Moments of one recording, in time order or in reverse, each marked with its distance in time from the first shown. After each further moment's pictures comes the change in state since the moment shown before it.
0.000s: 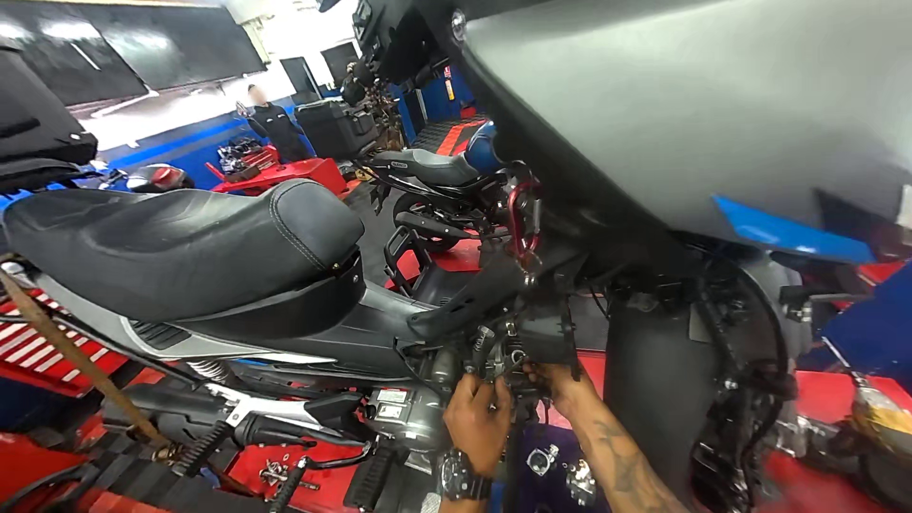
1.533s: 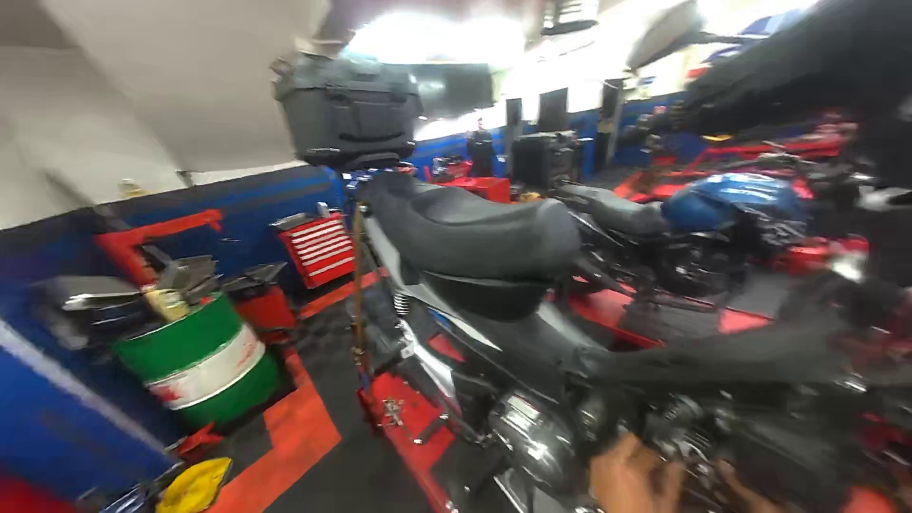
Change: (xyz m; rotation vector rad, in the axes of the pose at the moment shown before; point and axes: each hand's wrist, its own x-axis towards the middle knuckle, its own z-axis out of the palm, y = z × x) left_hand 0.001 0.008 -0.021 -0.142 -0.264 -0.323; right_hand -0.012 0.014 -0.014 -0.385 -0.151 -0.269
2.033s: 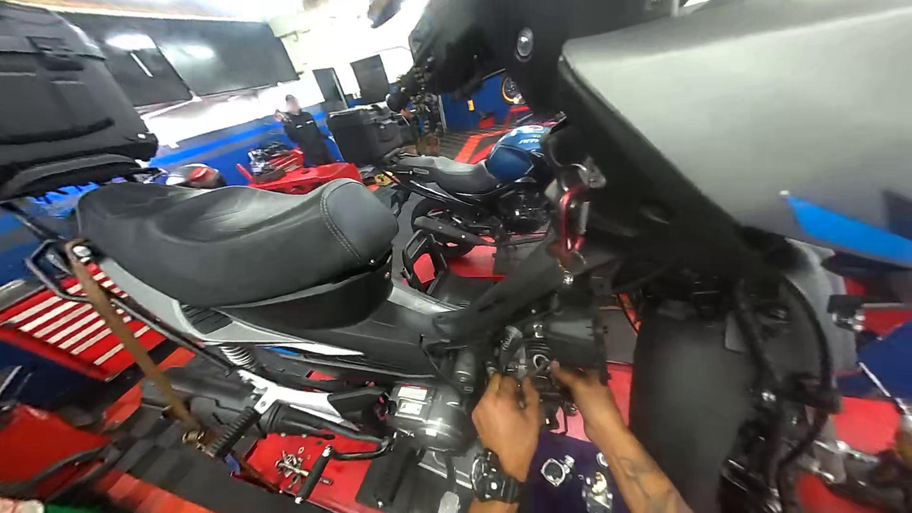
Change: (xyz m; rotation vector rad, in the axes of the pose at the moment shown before) left_hand 0.005 0.017 0.013 0.232 0.060 0.005; right_hand -0.002 0.000 0.005 0.081 0.148 -0.027
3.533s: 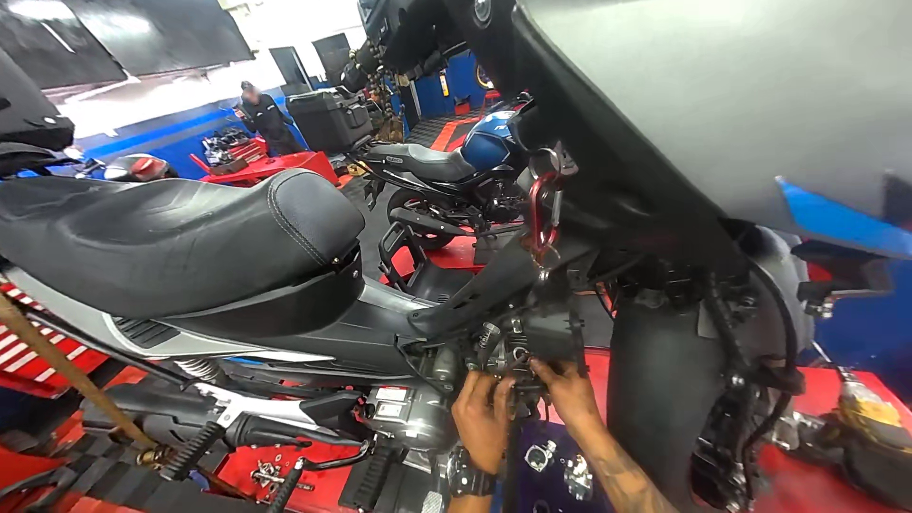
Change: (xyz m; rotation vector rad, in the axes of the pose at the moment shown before) left_hand 0.000 -0.037 0.022 -0.406 0.075 0.206; right_hand -0.005 0.006 -0.002 -0.177 0.007 -0.139
